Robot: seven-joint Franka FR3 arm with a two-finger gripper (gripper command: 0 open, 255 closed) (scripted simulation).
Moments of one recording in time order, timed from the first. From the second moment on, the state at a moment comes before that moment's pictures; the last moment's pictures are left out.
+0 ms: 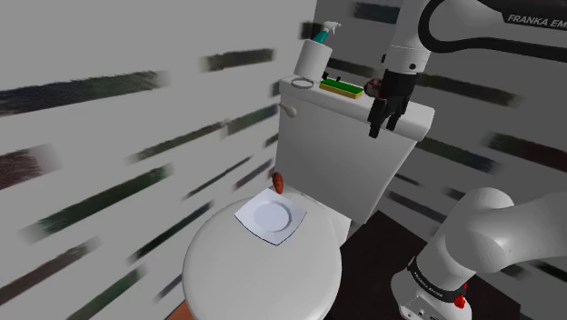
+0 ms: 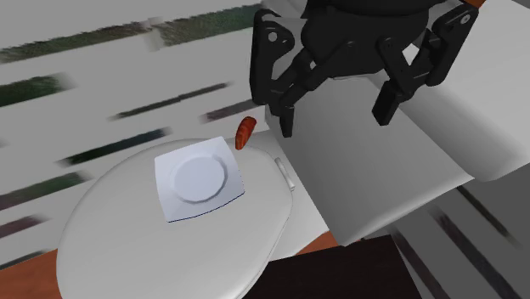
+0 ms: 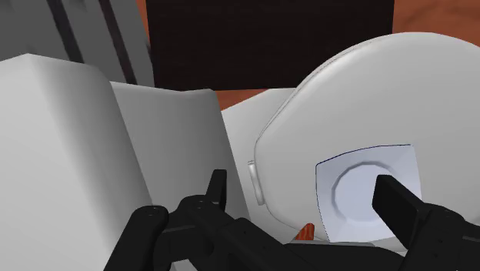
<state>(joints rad) 0.01 -0.77 -0.02 -2.34 -0.02 1.50 0.06</state>
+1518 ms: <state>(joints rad) 0.00 -0.13 0.07 -2.33 0.06 2.14 0.36</state>
